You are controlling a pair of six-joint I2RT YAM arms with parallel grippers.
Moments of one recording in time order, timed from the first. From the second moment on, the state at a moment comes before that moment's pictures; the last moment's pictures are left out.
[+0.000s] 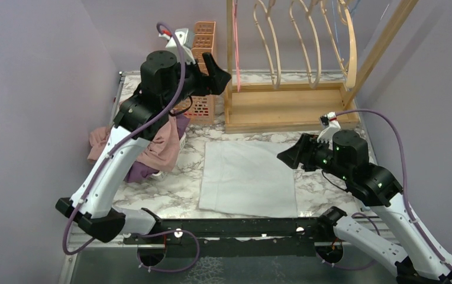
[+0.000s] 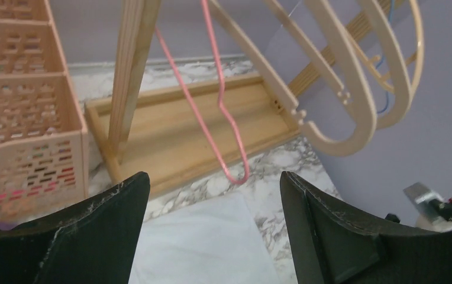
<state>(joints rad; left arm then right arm) -0.58 1.28 1.70 -0.59 0.01 -0.46 0.60 0.69 0.99 -0.75 -0.09 0.62</state>
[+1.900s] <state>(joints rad) -0.57 1.12 1.33 -0.47 0.14 -0.36 0.60 0.75 0.86 -0.54 -0.14 0.63</state>
